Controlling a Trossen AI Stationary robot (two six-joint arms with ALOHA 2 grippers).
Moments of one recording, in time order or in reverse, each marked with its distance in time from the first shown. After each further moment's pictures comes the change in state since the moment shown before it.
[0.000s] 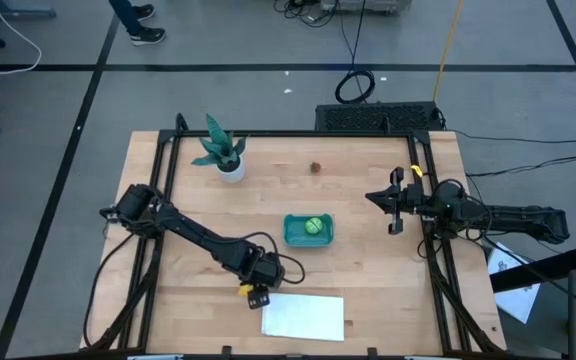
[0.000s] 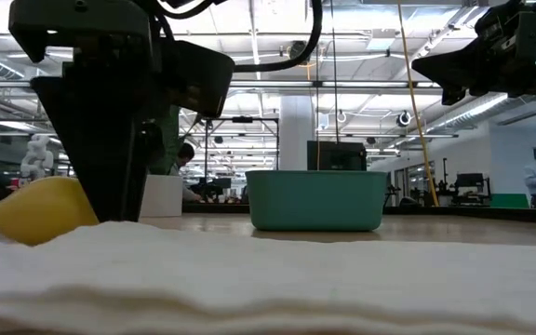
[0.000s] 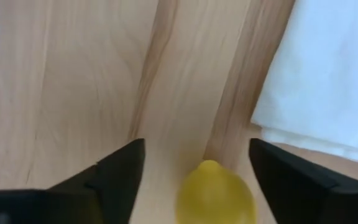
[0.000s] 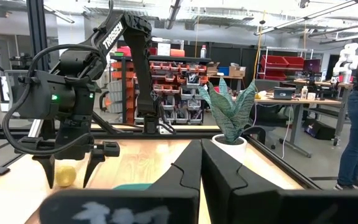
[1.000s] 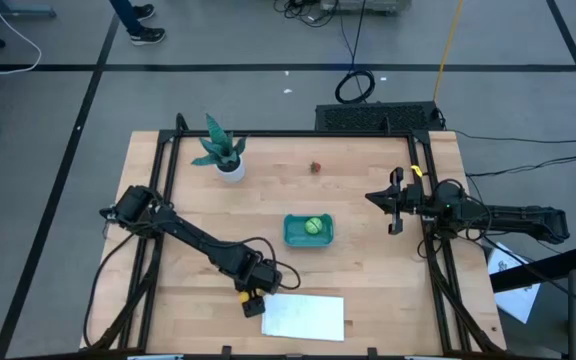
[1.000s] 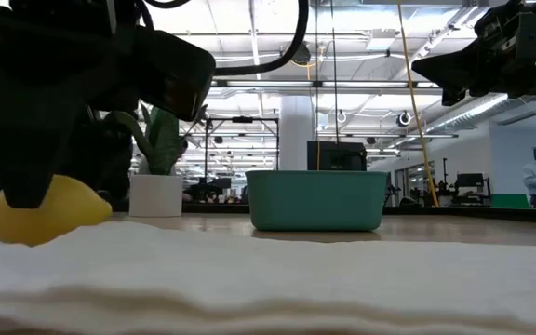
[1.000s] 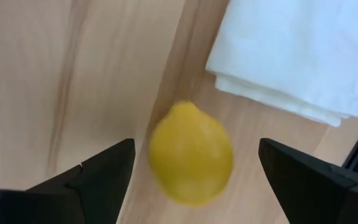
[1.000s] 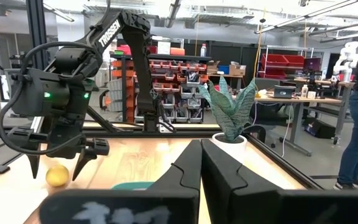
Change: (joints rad) left arm -0.035 -0.002 0.000 -0.016 0.156 -0.101; right arm 0.000 0.000 0.000 -0.006 0.000 0.000
